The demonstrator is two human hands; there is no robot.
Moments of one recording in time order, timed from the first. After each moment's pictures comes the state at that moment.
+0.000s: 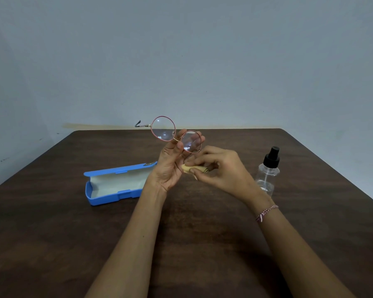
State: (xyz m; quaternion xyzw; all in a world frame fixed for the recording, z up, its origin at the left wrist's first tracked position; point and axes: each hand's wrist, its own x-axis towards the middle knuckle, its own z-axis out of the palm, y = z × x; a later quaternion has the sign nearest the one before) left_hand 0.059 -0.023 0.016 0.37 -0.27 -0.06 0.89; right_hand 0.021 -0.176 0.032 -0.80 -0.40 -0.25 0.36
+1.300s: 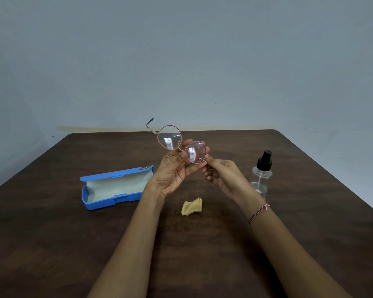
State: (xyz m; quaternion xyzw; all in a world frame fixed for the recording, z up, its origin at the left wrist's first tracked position) left_hand 0.059 -0.030 0.013 0.41 -0.28 -0.11 0.86; right_hand 0.038 -0.180 0.016 -0.62 -0.03 0.06 0.78
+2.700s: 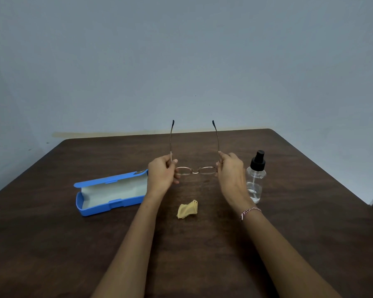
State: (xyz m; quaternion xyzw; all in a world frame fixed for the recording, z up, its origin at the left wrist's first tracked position) left_hand 0.076 -0.028 -0.002 0.84 0.01 0.14 0.53; right_hand 0.057 -0.194 -0.003 -0.91 0.04 -0.23 0.35
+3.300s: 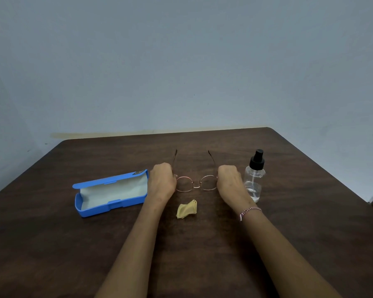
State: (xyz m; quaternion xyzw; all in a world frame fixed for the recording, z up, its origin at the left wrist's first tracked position) left_hand 0.078 -0.032 -0.004 0.97 0.05 0.04 0.24; right_hand 0.049 -0.193 0.003 -0.99 0.07 -0.04 0.12
